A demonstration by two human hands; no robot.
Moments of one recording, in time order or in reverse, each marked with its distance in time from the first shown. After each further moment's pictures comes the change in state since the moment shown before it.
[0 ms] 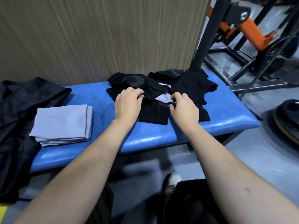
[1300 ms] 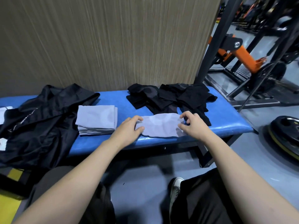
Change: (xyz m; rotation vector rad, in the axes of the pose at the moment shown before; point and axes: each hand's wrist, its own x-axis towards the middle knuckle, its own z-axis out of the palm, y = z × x) left_hand -0.100 -0.042 -0.093 -0.203 -0.475 -0.127; right_hand -0.062 -0.005 -0.051 0.257 -0.364 0.039
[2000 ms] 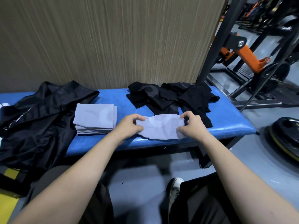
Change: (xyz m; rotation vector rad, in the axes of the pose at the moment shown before) left_hand 0.022 -0.001 0.003 -0.443 -0.015 -0.198; right_hand 0.004 -0.012 0.008 0.122 0.012 0.139
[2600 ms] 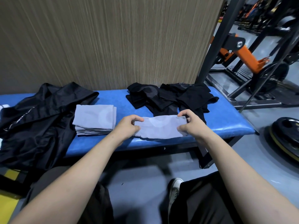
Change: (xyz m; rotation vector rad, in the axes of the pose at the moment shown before) left_hand -0.002 -0.003 0.000 0.013 0.012 0.030; right_hand -0.011 -0.008 -0.012 0.377 -0.110 0.003
